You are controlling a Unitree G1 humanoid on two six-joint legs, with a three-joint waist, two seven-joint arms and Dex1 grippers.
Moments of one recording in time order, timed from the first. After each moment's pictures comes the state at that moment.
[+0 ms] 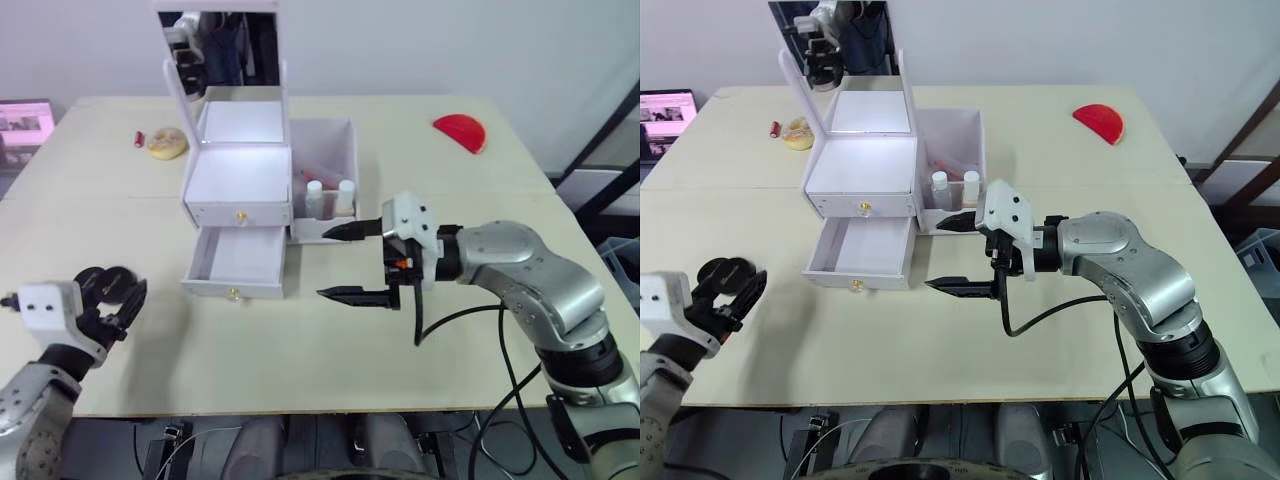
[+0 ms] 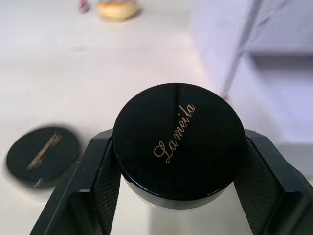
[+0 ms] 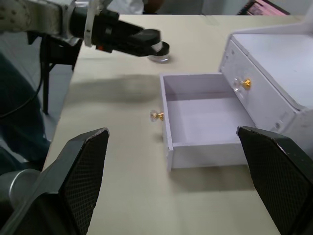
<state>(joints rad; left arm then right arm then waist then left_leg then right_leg) 0.30 0.49 0.59 -0.54 -0.63 0.55 -0.43 -0.56 -0.66 0.17 -0.48 0.60 0.73 0.92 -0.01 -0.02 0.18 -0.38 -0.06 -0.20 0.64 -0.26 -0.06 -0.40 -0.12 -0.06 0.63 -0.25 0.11</state>
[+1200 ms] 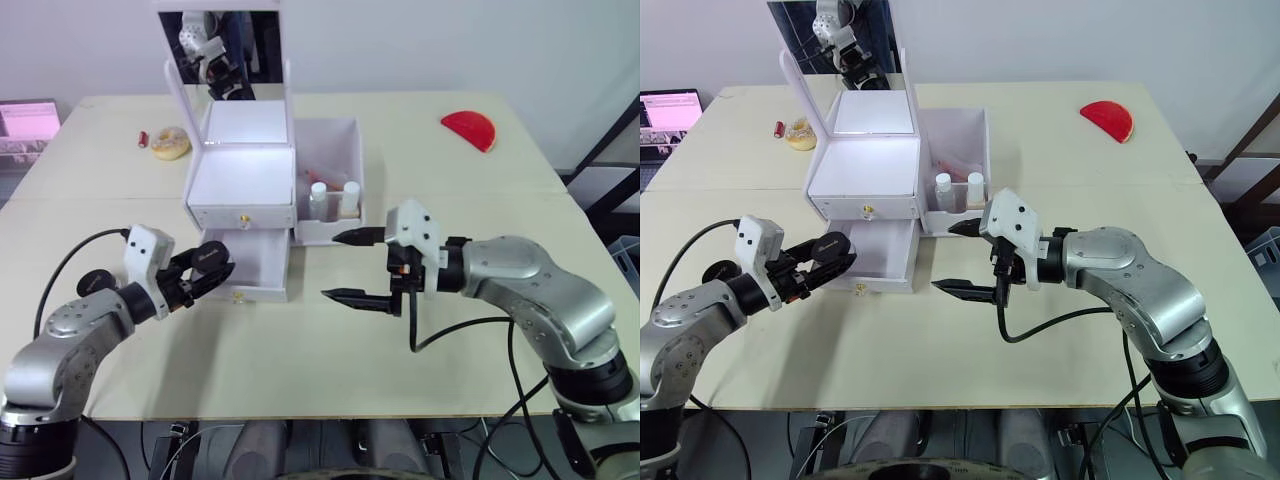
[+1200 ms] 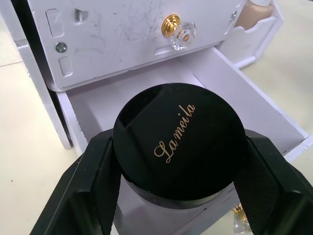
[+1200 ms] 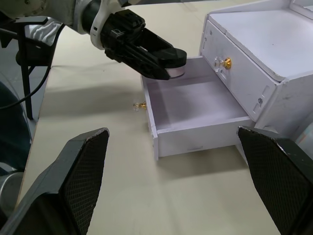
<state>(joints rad) -0.03 0.68 0.26 -0.36 -0.64 0.67 -0.63 -0.48 -0.68 0.14 -0.57 0.60 0.78 0.83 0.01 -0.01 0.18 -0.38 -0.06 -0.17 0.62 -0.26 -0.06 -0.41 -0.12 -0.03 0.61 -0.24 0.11</state>
